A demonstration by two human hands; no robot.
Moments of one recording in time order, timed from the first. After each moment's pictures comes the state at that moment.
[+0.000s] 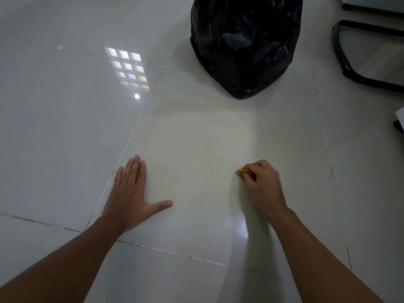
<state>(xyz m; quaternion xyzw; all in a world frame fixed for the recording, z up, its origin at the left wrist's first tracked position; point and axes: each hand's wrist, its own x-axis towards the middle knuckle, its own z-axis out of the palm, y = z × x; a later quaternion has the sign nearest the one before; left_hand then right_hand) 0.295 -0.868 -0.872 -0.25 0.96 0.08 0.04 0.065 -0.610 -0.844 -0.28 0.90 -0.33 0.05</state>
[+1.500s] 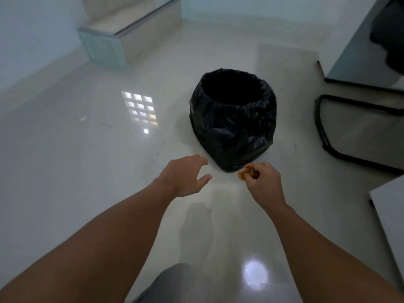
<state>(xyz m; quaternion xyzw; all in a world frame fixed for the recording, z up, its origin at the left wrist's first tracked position) 0.044 -0.881 -0.653 -0.12 0.98 0.14 0.00 -0.090 -0.684 -0.678 -0.27 0.90 -0.35 0.02</state>
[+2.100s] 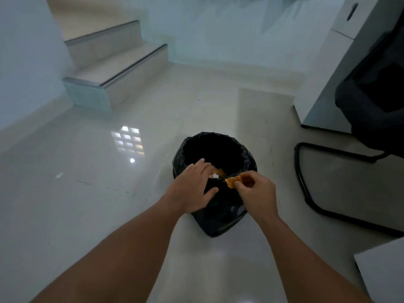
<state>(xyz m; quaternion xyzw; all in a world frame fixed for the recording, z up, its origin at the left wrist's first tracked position) -0.113 -0.933 -0.562 -0.06 0.99 0.12 -0.10 -0.203 -0.757 -0.544 -0.21 0.86 -0.46 0.00</state>
